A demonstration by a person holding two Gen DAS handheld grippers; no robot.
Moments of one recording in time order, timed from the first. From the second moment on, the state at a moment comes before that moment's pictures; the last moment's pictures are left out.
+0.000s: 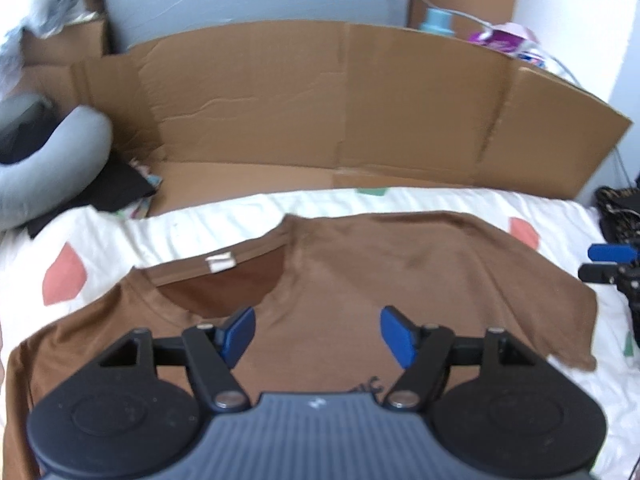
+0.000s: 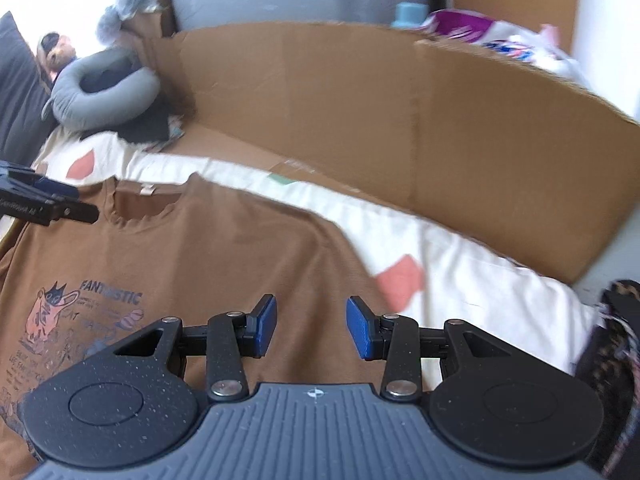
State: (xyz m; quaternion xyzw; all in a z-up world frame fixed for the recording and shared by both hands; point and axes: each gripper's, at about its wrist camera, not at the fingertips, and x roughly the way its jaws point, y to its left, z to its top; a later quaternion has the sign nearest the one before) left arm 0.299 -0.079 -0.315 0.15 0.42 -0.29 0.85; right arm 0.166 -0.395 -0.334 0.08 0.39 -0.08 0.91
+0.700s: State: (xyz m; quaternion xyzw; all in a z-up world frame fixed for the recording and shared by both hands) left arm 0.228 -0.103 -0.346 0.08 0.45 -0.37 0.81; right arm 0.116 -0.429 -0.376 0.08 0.42 -0.16 0.89
